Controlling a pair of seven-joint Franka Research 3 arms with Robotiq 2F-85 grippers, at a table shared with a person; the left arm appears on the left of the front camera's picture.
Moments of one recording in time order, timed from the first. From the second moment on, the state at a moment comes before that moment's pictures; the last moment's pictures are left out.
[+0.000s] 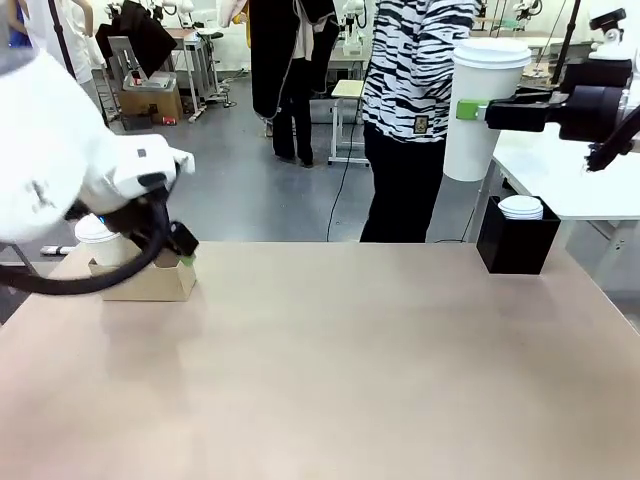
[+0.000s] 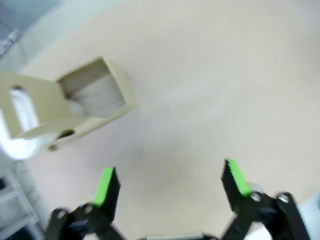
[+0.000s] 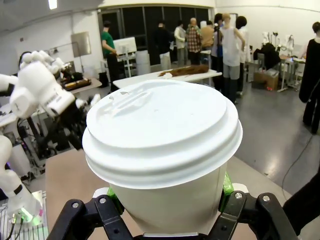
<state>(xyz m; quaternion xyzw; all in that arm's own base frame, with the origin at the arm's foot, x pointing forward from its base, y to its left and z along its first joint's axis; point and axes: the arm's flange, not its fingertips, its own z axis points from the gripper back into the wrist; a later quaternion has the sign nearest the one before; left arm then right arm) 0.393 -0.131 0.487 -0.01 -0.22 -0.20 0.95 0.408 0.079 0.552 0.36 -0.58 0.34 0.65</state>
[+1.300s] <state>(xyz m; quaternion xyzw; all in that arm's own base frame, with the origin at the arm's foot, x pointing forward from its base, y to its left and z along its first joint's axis) 0.530 -0.039 0.517 0.01 -0.14 -0.02 0.99 0.408 0.079 0.552 0.35 -0.58 0.34 0.65</state>
